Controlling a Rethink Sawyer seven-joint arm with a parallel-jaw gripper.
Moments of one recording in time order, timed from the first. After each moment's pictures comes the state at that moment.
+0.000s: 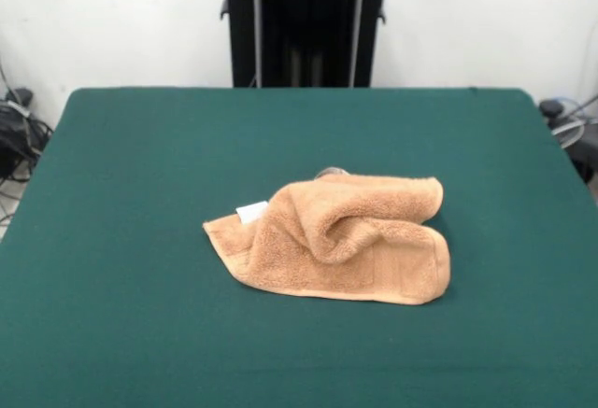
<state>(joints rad) 0.07 -1.28 -0.02 2.12 0.04 0.61 1.57</state>
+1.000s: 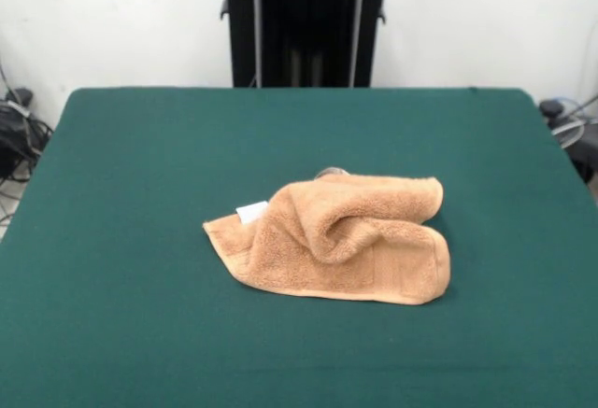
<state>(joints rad) 0.01 -1.30 -0.01 2.14 0.03 0.51 1.57</state>
